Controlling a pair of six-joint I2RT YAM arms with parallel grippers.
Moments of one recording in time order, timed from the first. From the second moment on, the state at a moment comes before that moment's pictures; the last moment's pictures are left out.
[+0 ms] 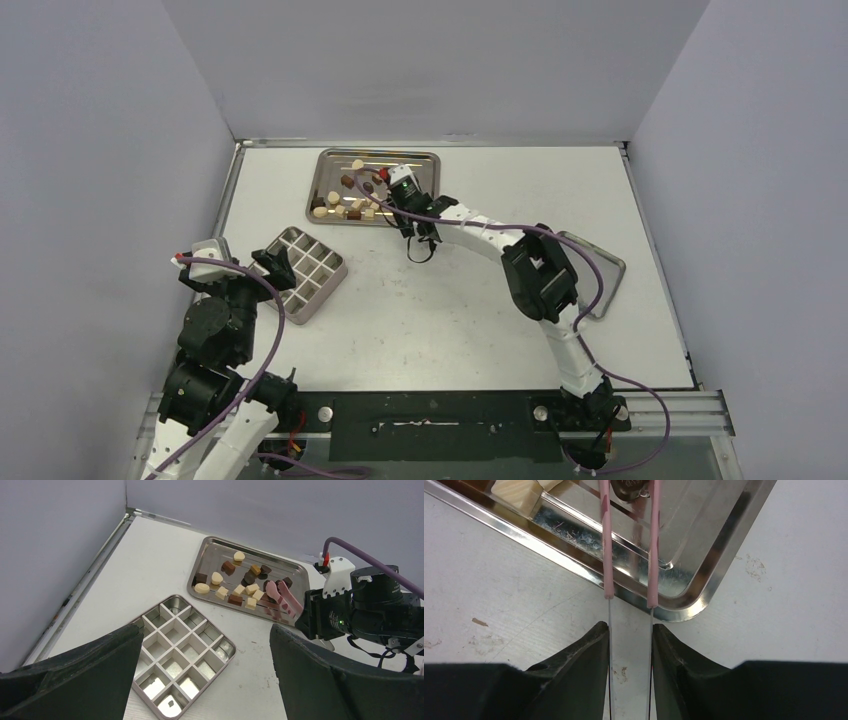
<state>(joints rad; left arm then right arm) -0.40 0.32 0.74 -0.46 -0.52 -0.28 0.76 2.22 1.78 -0.38 0.30 0.11</state>
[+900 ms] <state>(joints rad) -0.40 0.32 0.74 -0.46 -0.52 -0.28 0.79 2.11 1.74 -0.39 0.31 0.11</state>
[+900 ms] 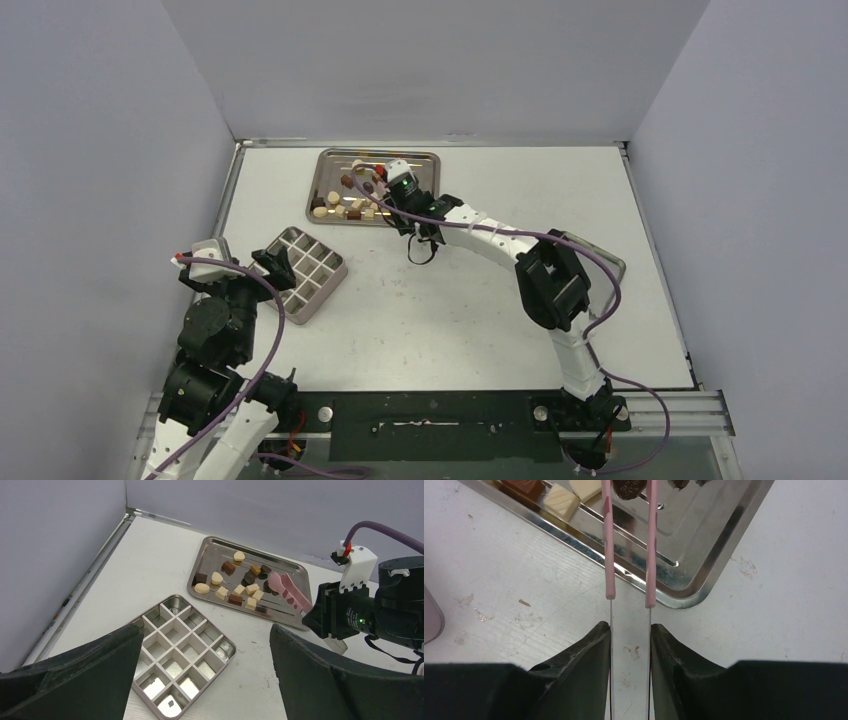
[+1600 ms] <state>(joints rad) -0.39 0.32 0.74 -0.46 -0.52 -0.28 0.89 2.00 1.68 -0.22 0.06 0.27</state>
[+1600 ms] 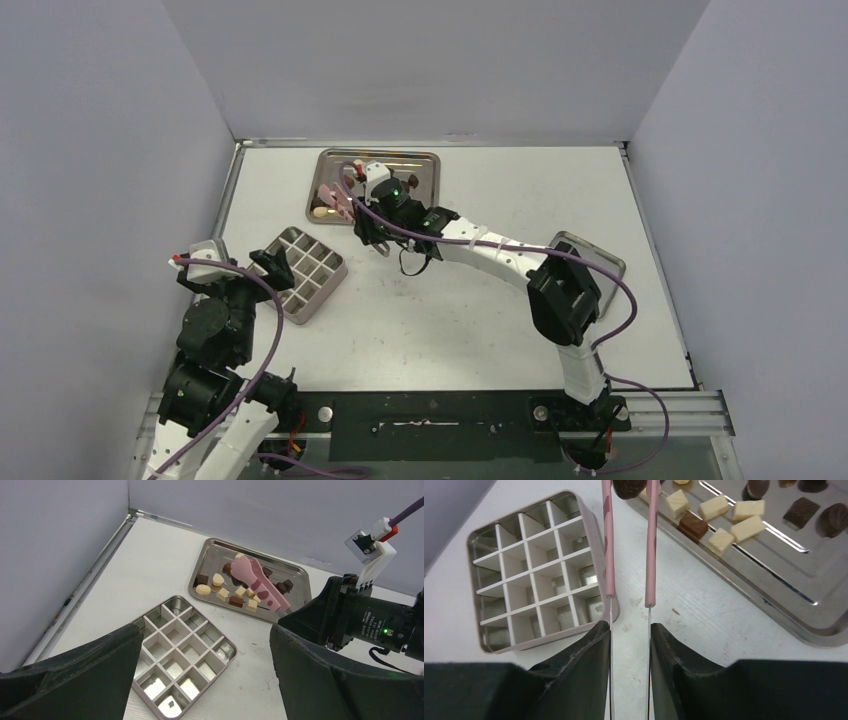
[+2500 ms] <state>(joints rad) -0.38 0.31 0.74 -0.46 -0.52 -0.29 0.96 2.23 1.81 -0.12 -0.13 0.42</state>
